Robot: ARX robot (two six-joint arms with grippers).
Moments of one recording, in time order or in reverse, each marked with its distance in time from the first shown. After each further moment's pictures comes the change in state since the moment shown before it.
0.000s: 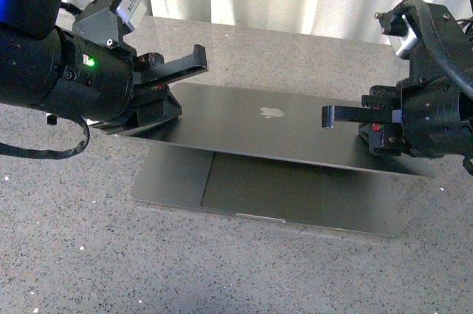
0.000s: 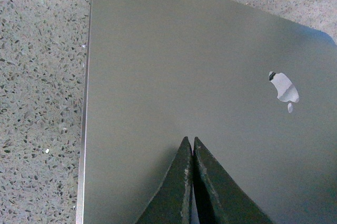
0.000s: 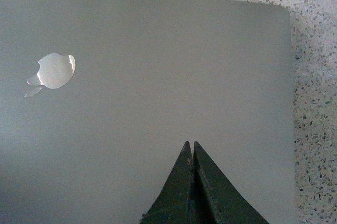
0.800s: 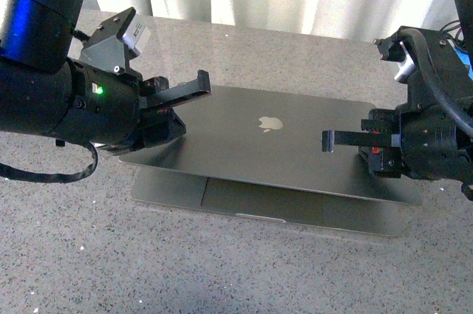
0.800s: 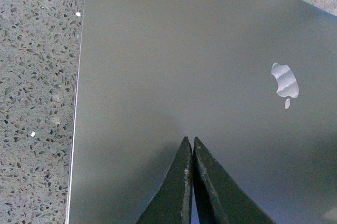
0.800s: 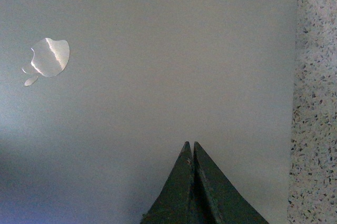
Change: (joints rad) left arm -0.012 0.046 -0.039 0.066 0.009 -0.032; right arm 0.007 0.027 -0.047 0.041 -0.003 0.012
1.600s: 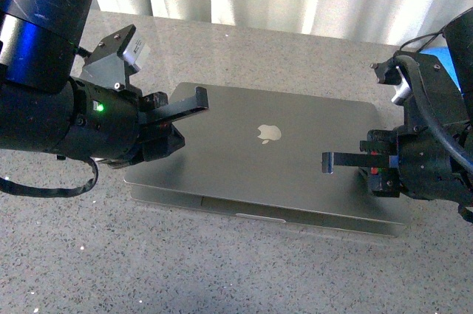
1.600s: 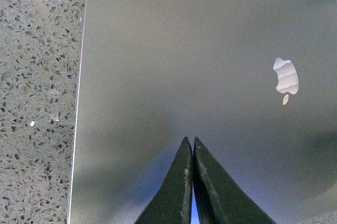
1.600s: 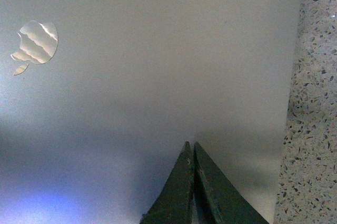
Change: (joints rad) left arm 0.001 0.024 -0.022 0.030 0.008 -0.003; right arm 0.000 0.034 -0.022 0.027 -0.001 0.006
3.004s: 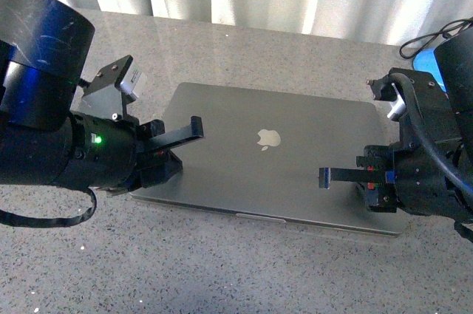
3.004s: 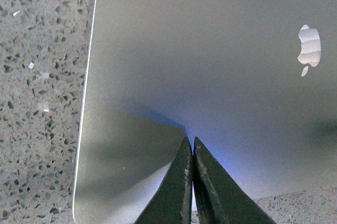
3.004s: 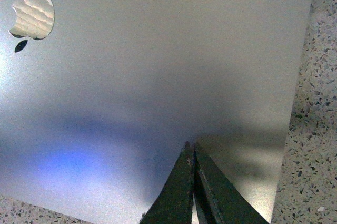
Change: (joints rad) left arm 0.004 0.044 -0.089 0.085 0.026 -0.049; right arm 0.010 0.027 -0.025 0.009 -0.005 0.024
